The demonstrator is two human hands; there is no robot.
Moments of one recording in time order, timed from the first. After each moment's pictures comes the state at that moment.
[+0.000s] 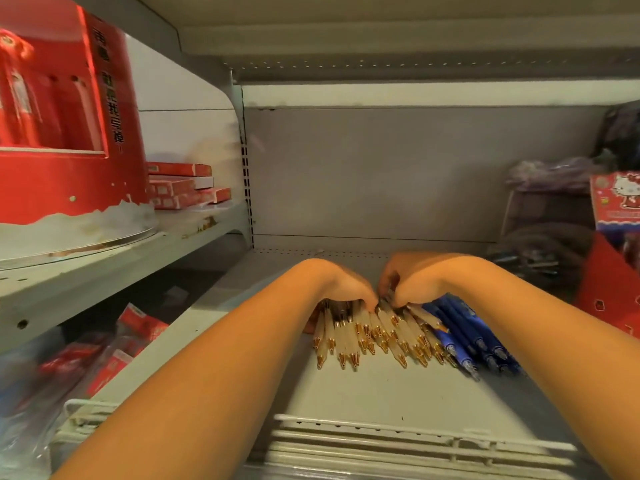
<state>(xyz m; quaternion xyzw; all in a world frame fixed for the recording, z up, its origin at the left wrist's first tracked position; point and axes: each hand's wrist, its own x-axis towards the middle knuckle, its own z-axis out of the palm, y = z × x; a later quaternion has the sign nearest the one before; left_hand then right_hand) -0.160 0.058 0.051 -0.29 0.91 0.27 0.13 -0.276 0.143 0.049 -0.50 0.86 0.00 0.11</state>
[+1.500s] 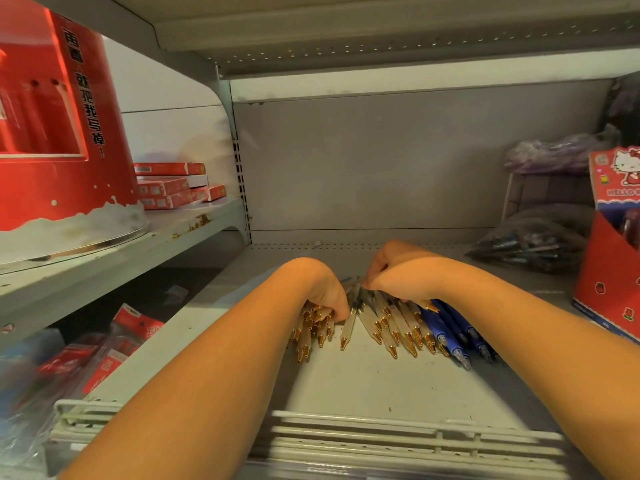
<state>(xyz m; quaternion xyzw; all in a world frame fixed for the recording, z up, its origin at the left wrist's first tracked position) -0.180 0.039 0.034 -0.34 0.91 0.12 0.23 -0.274 0.147 0.030 -0.47 0.86 -0.17 0.08</state>
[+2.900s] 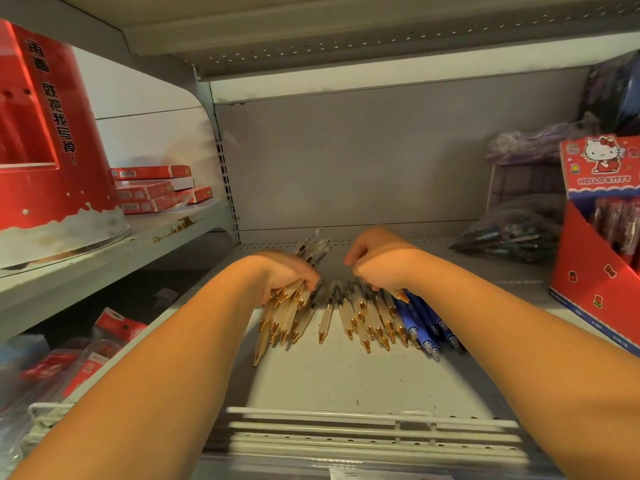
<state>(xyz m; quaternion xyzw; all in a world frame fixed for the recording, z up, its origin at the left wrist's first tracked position) -0.171 0.004 0.025 -0.38 0.82 0.42 0.02 -0.277 0.148 0.035 -0.42 0.86 -0.27 0.10</state>
